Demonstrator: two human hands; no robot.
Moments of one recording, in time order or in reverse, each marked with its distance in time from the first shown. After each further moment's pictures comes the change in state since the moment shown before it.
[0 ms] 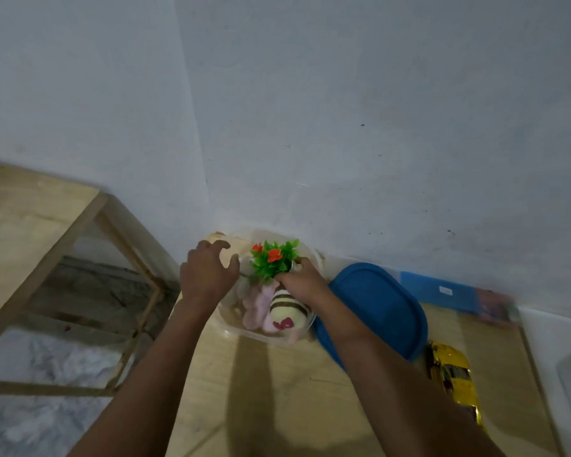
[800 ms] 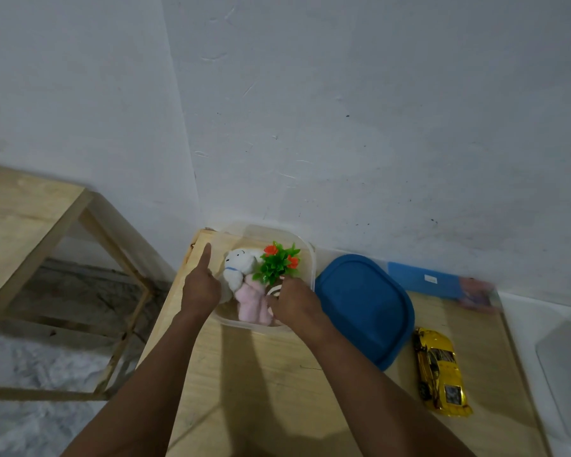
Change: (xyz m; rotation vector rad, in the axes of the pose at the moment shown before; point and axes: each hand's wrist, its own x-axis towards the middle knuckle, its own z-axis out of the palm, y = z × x) left_hand -0.017 -0.030 0.040 -0.307 -0.148 -0.162; right_hand -0.029 0.030 0.024 -0.504 0.176 -0.179
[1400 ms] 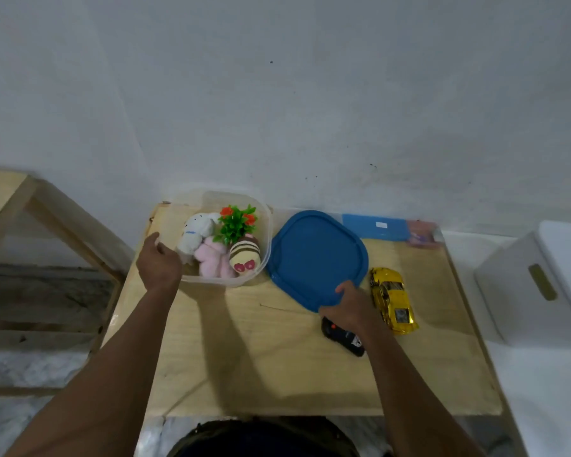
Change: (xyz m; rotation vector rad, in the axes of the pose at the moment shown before) left_hand -0.038 0.006 0.022 -0.158 0.350 -0.071; right_hand -0.112 0.180 -0.042 0.083 0.000 0.381
